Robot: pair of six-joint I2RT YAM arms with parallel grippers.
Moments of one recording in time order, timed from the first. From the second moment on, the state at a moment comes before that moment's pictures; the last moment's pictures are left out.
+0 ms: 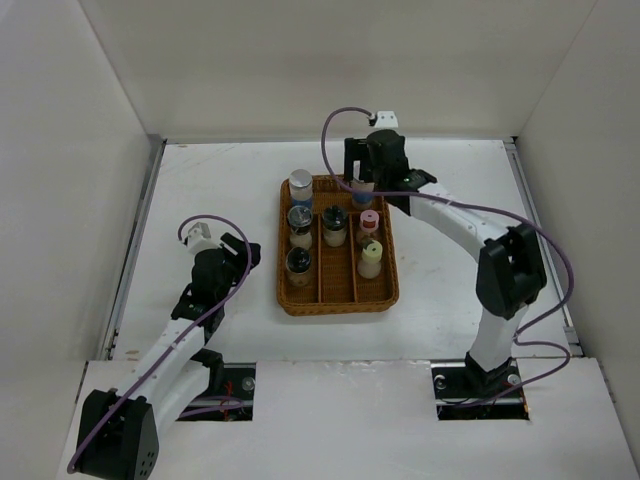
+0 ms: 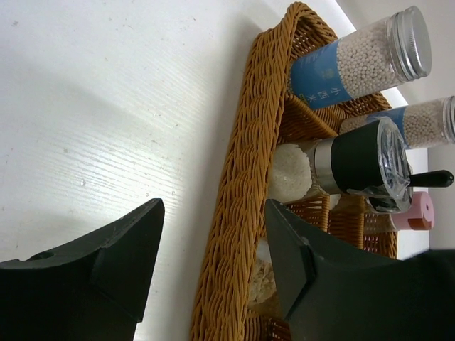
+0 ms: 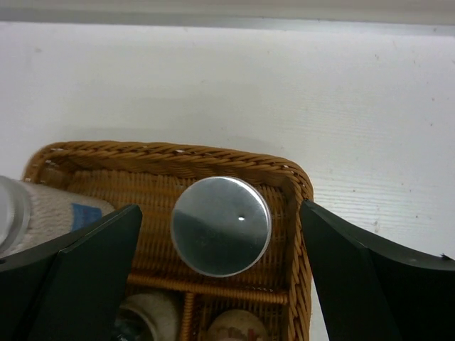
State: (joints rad) left arm -0.24 0.81 0.27 0.17 -0.14 -0.85; right arm 0.54 1.86 1.53 -0.13 0.34 0.25
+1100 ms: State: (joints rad) left arm -0.18 0.77 0.39 -0.08 -0.13 -0.82; right arm 0.48 1.04 0.37 0.45 0.71 0.56
